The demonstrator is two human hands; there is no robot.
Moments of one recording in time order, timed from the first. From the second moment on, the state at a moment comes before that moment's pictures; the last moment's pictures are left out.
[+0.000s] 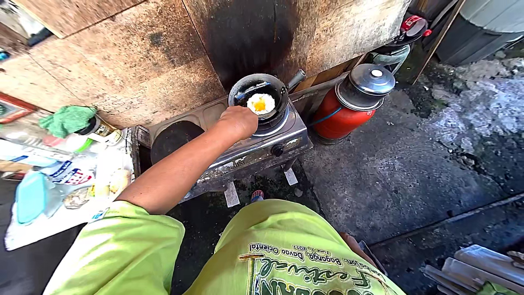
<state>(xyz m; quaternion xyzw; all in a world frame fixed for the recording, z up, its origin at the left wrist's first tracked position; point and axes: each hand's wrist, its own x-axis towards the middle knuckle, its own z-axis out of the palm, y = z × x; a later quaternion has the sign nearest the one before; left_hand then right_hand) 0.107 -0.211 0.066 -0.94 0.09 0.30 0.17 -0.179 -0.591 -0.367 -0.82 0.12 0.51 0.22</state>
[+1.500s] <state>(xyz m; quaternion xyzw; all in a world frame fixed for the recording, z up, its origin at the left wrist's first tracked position) 0.138 -0.185 0.089 -0.93 0.08 0.29 0.22 -0.146 -0.569 -0.316 -0.81 0.13 0.53 0.19</state>
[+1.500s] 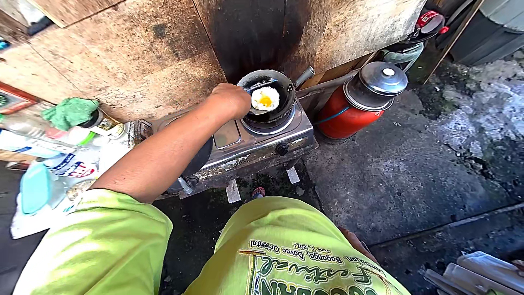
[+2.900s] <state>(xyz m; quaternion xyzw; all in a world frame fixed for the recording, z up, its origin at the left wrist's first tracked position) 0.105 -0.140 0.024 -0.96 0.00 0.27 0.05 -0.150 -0.558 -0.310 -0.81 0.15 0.53 0.19</state>
